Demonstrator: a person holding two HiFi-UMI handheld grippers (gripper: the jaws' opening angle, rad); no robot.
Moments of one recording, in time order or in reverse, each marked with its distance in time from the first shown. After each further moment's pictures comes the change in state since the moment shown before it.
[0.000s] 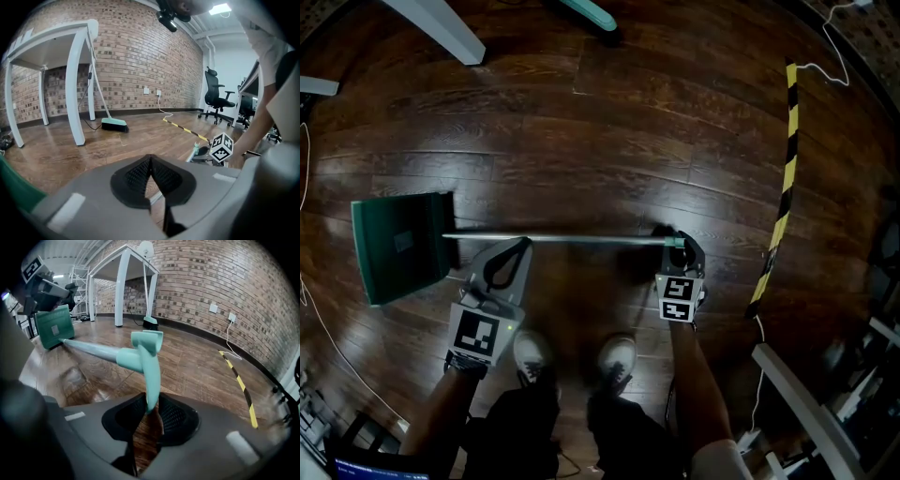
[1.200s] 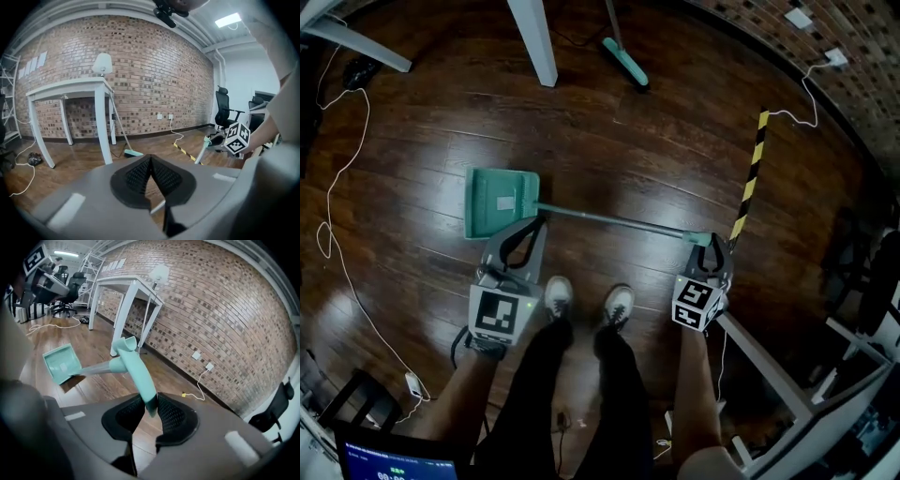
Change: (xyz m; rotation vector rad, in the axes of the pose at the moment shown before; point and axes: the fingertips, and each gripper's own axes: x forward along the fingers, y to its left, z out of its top) left arm -0.234 0.036 0.236 -0.047 -0.140 0.150; right arm -0.290 -0.031 0.276 -0.212 -0.036 -0.234
